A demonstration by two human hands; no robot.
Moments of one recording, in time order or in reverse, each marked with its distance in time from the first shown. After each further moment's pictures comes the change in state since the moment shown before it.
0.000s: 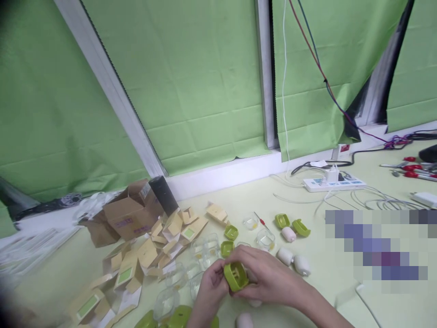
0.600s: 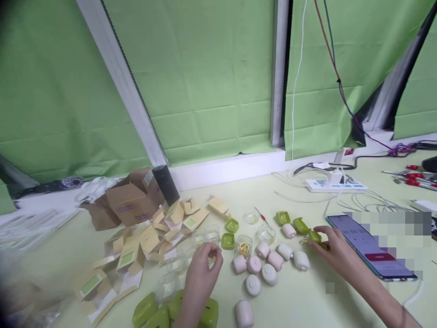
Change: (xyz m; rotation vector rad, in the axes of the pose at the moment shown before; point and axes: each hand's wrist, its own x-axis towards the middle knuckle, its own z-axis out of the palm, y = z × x) left_hand -0.009 0.021 -0.023 0.750 0.278 0.193; right_hand -0.109 0.142 -0.056 -0.444 0.571 0.687
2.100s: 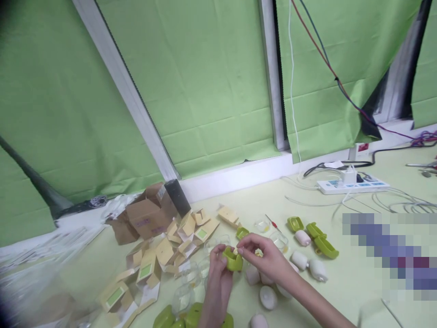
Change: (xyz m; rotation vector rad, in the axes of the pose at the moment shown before) left_hand 0.004 -0.005 0.025 -1.233 0.021 -0.245; right_hand -0.016 -0.201 0.038 0.796 -0.352 -0.393
